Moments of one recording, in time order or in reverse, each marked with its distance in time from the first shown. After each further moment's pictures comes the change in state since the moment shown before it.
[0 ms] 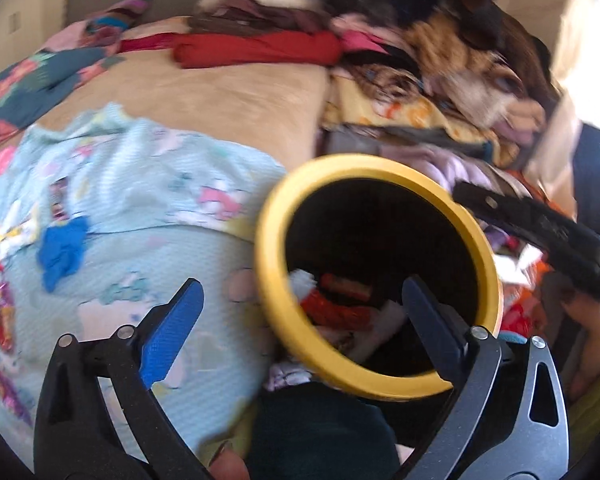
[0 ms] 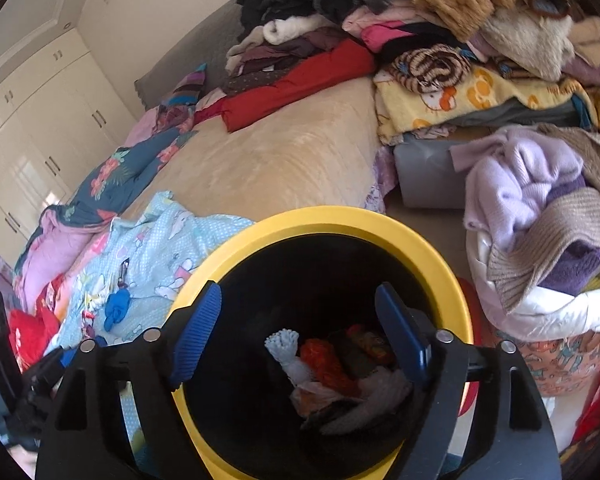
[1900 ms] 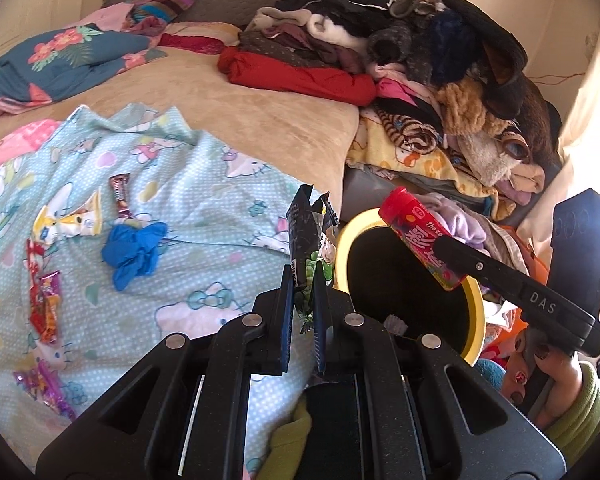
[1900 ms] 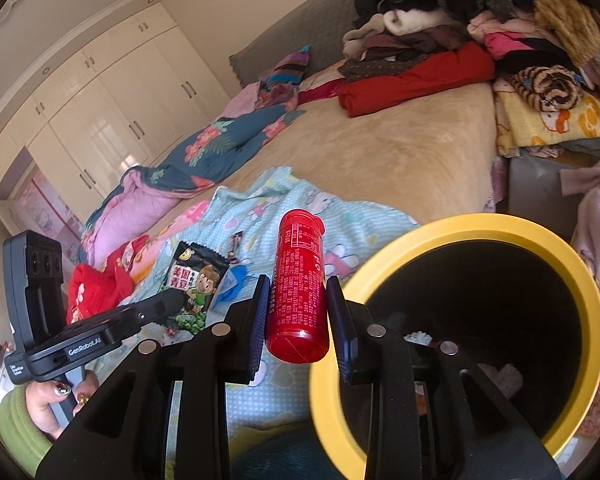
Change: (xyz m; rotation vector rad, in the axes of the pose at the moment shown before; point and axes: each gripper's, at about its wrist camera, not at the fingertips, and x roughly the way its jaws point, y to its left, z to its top) left arm -0.061 0.071 0.013 -0.136 -0.061 -0.058; right arm 0.003 0.108 0.000 -0.131 0.045 0.299
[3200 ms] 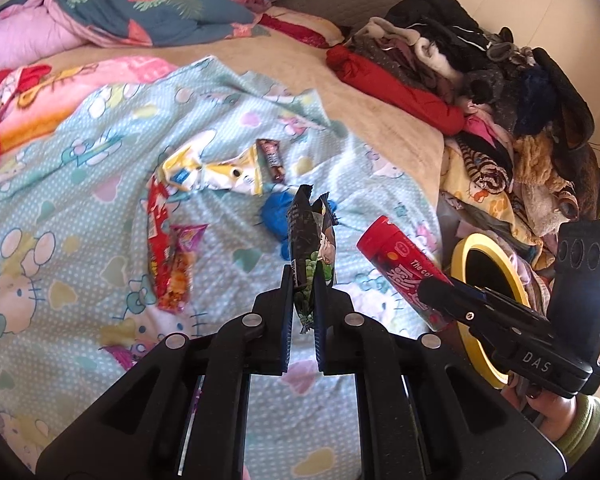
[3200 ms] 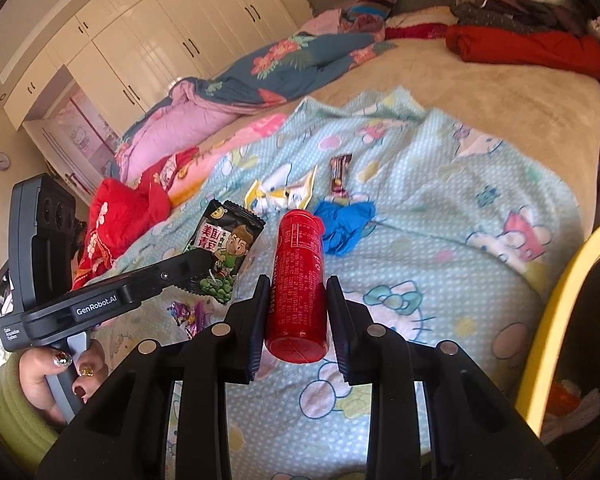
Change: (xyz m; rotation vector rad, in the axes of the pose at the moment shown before) left arm -0.039 0.144 -0.027 -0.239 -0.009 0.137; right arm 0.130 0.131 -0.033 -0.191 0.242 0.154
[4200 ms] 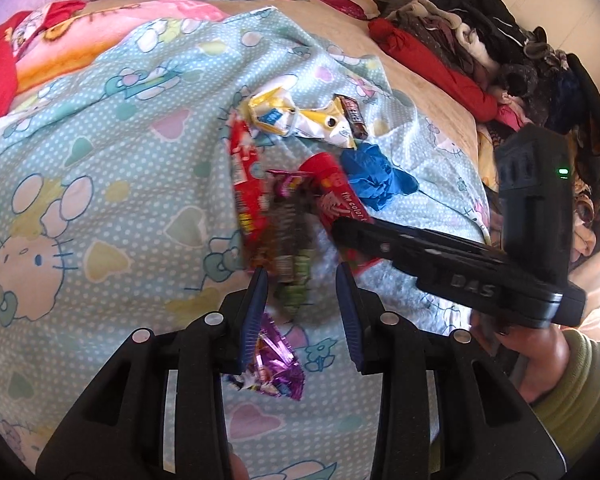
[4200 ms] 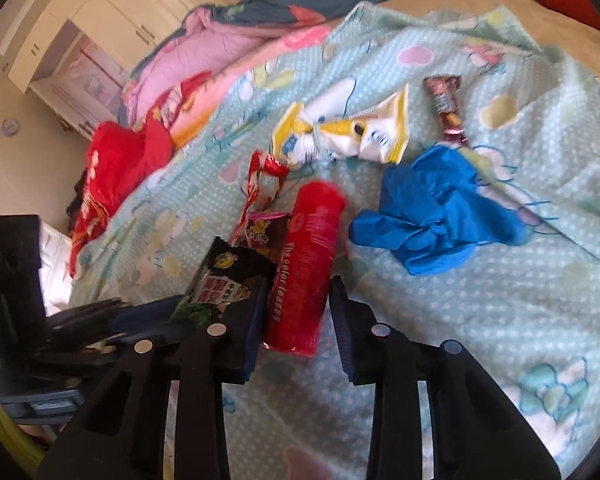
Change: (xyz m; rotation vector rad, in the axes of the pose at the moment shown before) left arm 0.018 0.084 -0.018 -0.073 0.123 0.025; right arm 0.146 0.031 0.016 -0.031 0.256 0.111
